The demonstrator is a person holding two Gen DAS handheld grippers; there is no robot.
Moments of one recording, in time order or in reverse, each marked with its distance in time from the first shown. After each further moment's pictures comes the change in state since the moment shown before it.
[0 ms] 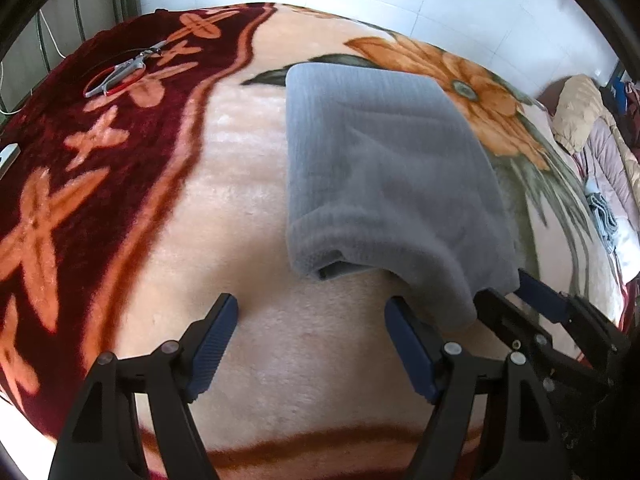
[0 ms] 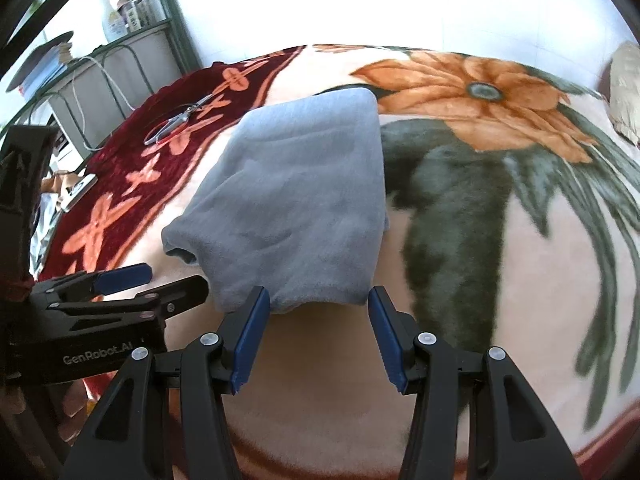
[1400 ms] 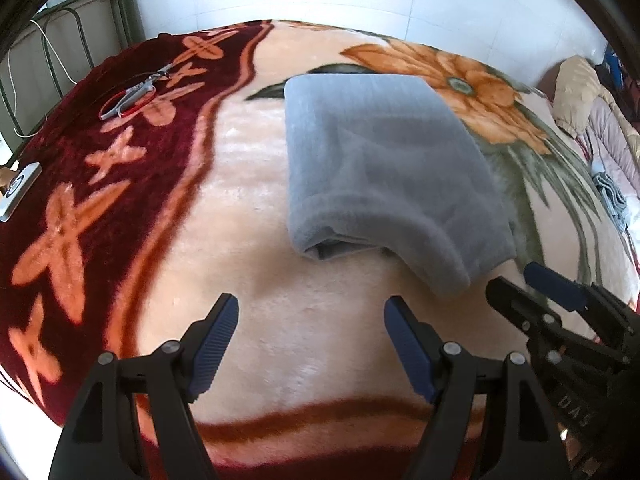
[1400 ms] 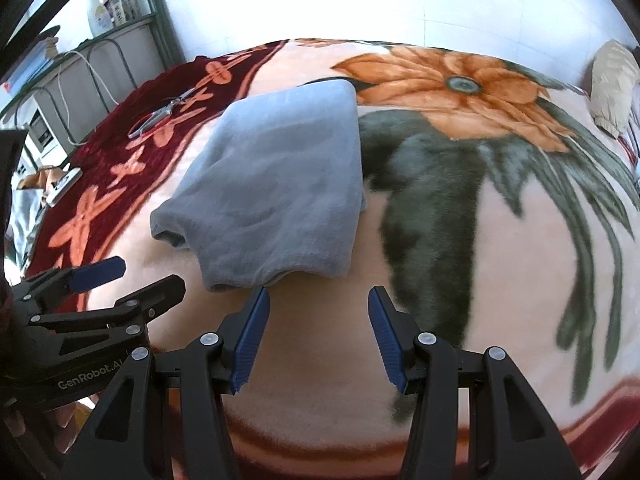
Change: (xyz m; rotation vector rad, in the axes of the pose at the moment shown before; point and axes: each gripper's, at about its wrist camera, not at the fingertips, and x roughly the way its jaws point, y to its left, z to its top) left arm -0.014 -0.008 -0.015 0.080 -0.047 0.070; right arm -0.009 0.002 -0.011 -0.001 0.017 -0.079
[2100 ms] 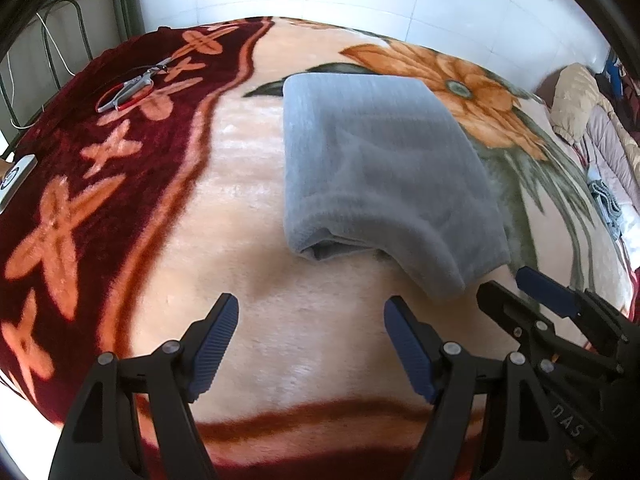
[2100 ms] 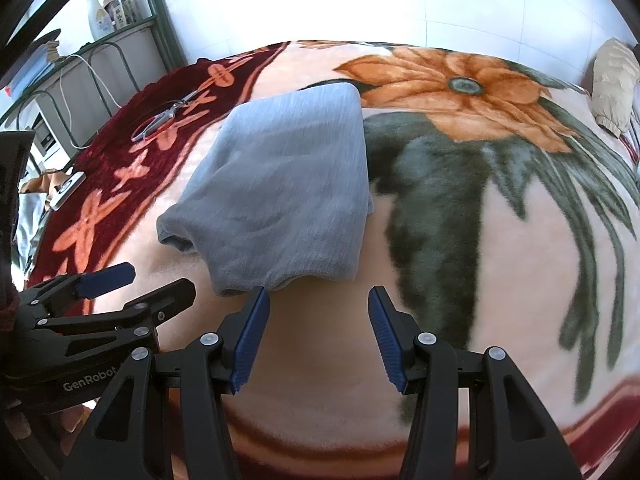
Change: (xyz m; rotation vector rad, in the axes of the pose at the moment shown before) left arm 0.001 0.002 0.001 -0.025 0.013 -0.032; right arm -0.002 0.002 0.002 0.014 -0.002 0.014
